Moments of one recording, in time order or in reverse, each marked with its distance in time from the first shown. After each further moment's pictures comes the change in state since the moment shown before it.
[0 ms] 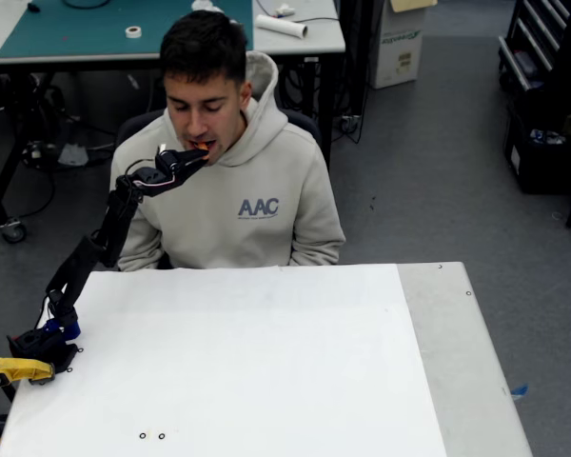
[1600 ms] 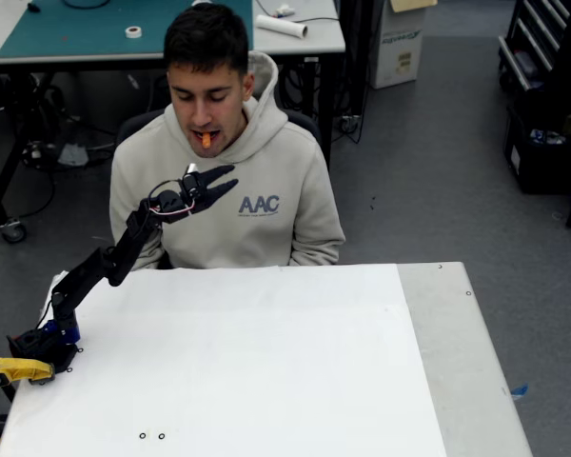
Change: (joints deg) arm 21.6 -4.1 -0.3 -16.2 -0.4
